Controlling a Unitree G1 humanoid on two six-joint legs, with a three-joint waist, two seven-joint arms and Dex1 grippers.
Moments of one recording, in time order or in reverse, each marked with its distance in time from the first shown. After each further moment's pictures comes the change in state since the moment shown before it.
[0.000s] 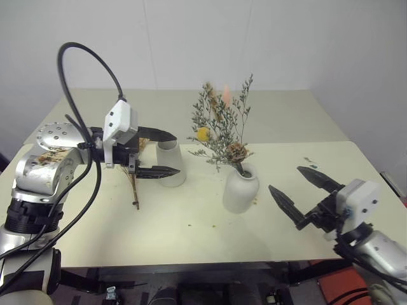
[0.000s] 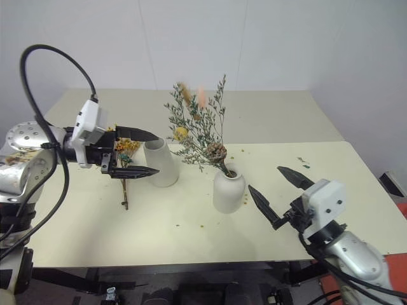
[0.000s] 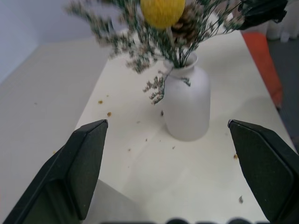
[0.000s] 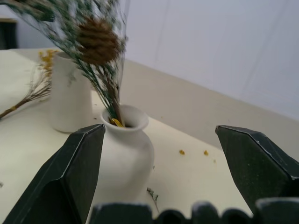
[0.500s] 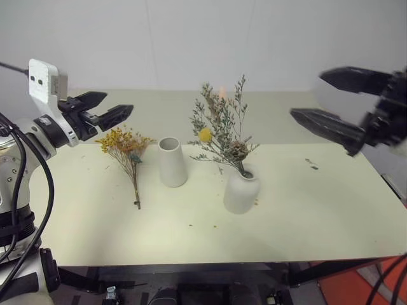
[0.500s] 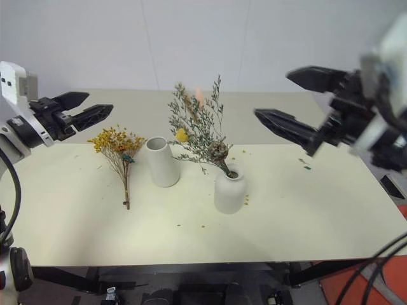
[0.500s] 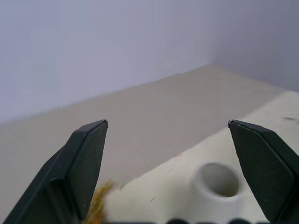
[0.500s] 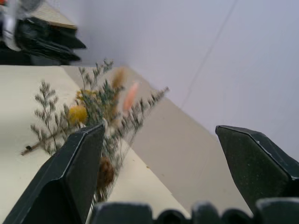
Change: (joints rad) left arm -0.008 -0.019 0.326 -0.021 -0.097 0.445 0.712; right arm -0.849 -0.586 0.077 0.304 0.592 0.392 -0.101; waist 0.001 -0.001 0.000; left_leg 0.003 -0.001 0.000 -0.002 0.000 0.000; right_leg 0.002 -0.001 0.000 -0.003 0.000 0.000
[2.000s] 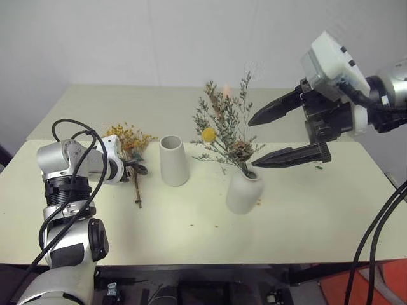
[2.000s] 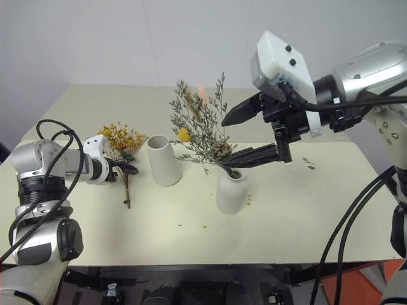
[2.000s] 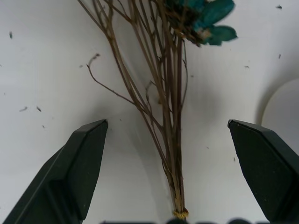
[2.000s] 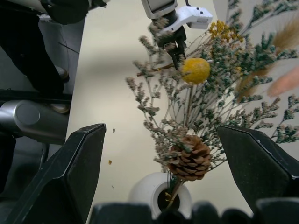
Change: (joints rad) left arm -0.278 -0.324 -0.051 0.595 0.248 0.551 0.498; right arm -0.568 0.132 0.558 0.241 -0.533 0.151 0.883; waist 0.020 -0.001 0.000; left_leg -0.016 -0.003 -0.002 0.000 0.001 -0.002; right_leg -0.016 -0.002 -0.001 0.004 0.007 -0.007
